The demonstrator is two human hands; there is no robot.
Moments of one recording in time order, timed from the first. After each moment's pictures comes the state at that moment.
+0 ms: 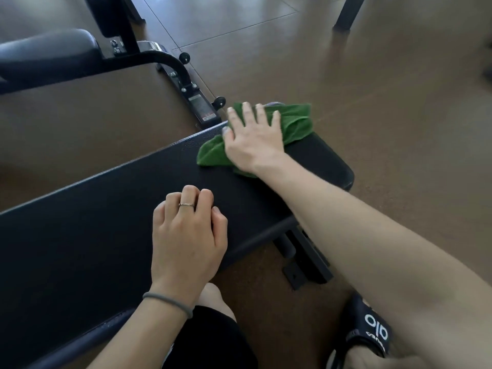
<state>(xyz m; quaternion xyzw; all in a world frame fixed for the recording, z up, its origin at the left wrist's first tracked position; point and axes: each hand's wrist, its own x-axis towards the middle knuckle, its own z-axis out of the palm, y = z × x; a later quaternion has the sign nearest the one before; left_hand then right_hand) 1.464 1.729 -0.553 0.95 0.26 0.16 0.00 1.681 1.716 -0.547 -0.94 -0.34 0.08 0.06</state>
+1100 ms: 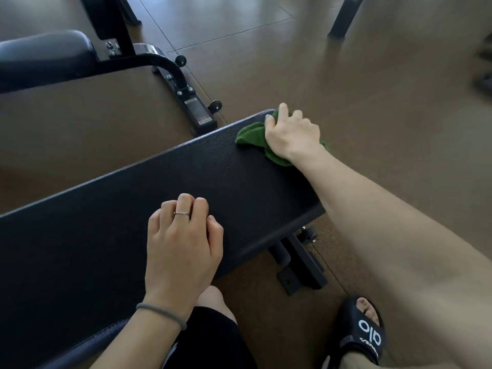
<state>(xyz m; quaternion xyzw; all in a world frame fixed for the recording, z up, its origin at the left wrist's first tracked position) 1.464 1.729 -0.553 0.95 0.25 0.17 0.03 1.748 1.670 -0.543 -0.97 -0.18 0.10 0.11</state>
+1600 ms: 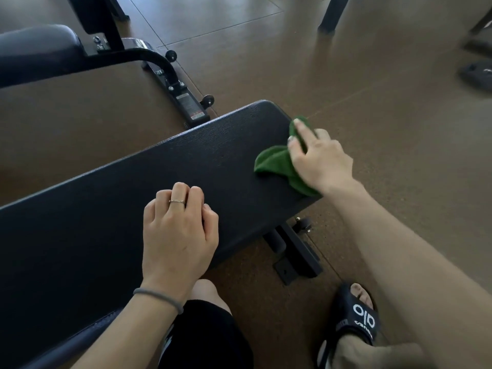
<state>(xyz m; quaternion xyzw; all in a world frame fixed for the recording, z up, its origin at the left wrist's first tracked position) 1.464 1.731 -0.554 0.95 0.24 0.17 0.03 1.692 1.584 -0.547 -0.97 -0.17 0.07 0.15</state>
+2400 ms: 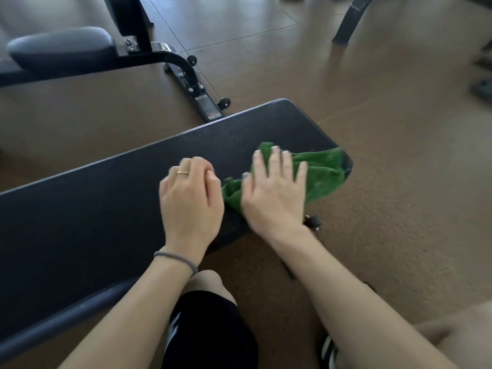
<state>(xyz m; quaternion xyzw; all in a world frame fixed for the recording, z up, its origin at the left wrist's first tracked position) 1.449 1.744 -0.538 0.90 0.28 0.29 0.18 1.547 1.639 -0.558 -0.96 -0.25 0.00 0.07</state>
